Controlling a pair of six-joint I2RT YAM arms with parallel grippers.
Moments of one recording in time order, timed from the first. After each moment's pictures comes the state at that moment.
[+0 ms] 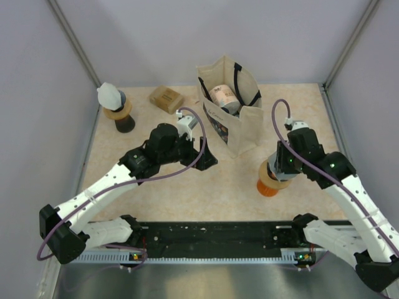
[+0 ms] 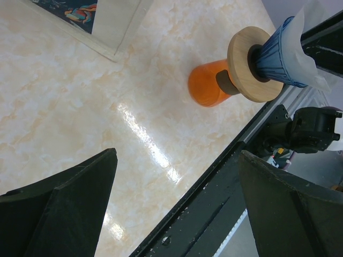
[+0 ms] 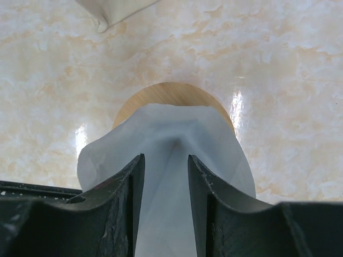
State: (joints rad) left arm -0.74 1.12 1.01 -0.38 0.25 -0.48; right arm 0.48 0.89 1.06 -1.05 0.20 0.38
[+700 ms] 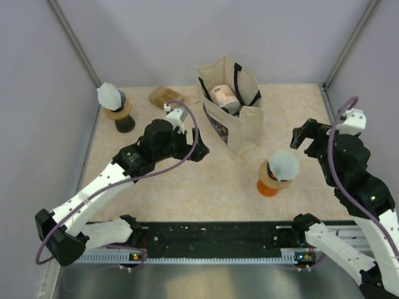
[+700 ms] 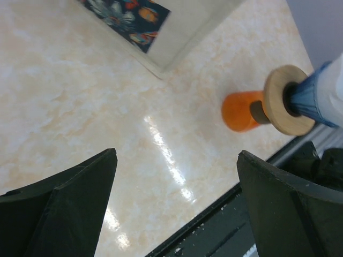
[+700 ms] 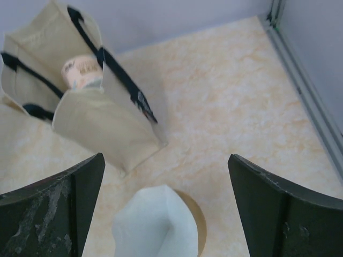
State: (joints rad) left arm -0.72 1.12 1.08 -0.46 0.09 -0.48; right arm 0.48 0.69 1.19 -0.81 0.50 0.37
